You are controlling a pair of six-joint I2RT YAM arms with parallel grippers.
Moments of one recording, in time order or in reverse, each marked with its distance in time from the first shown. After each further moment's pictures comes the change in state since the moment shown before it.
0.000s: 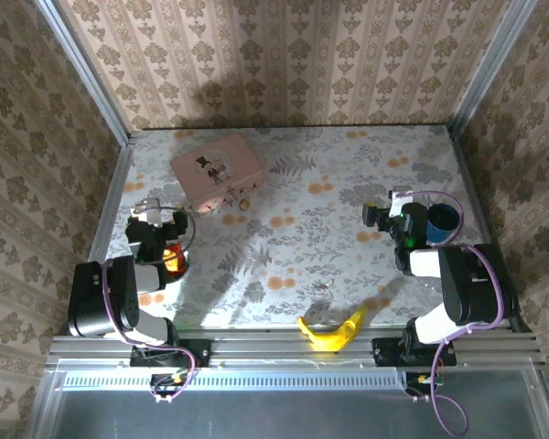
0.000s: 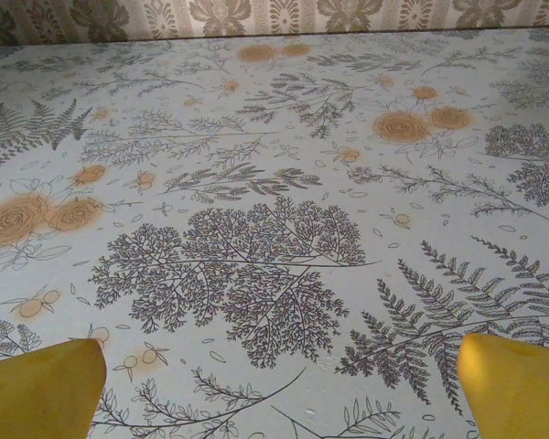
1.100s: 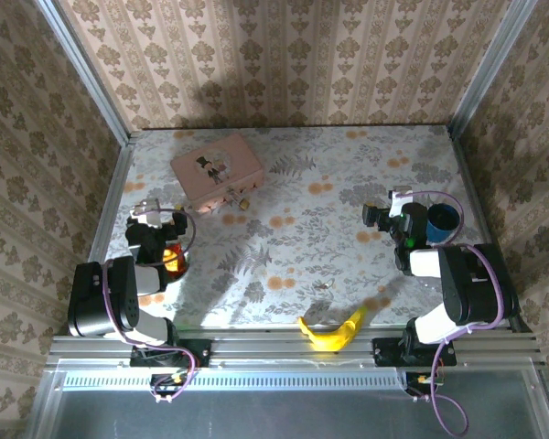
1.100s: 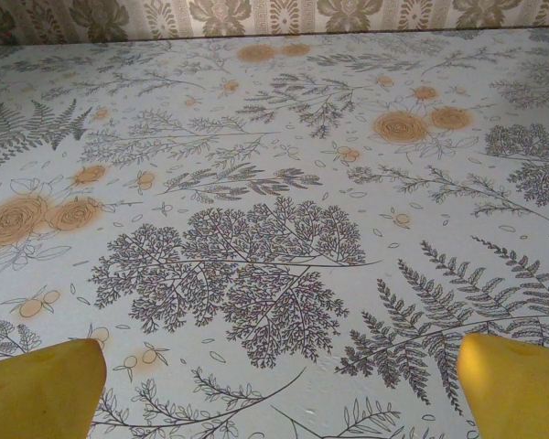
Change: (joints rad) left arm 0.000 0.000 -0.021 0.053 -0.004 0.000; right arm 0.000 0.000 0.000 0.000 0.000 0.000
